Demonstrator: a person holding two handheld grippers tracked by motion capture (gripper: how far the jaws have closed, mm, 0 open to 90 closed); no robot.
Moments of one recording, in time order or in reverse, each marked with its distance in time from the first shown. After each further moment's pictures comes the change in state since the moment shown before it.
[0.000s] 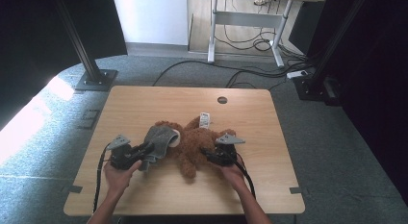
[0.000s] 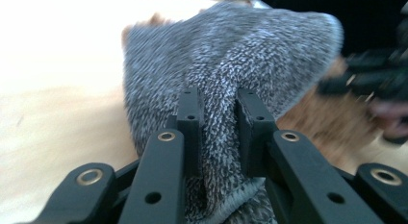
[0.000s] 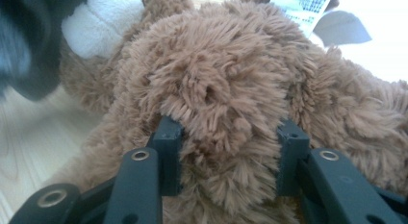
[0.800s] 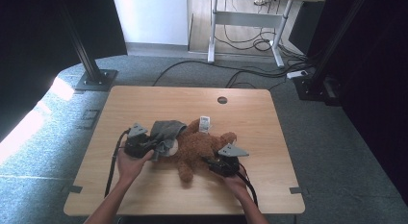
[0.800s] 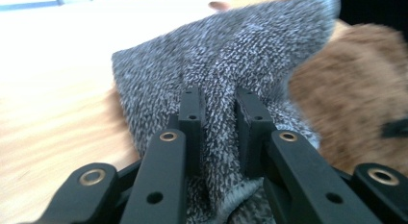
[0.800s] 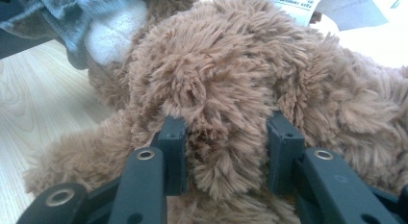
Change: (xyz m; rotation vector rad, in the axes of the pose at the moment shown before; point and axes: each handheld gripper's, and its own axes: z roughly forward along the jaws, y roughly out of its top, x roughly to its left) left arm -0.001 0.020 0.037 0.118 0.140 0.106; right arm 0.009 -0.024 -0.017 -0.075 0.034 -0.057
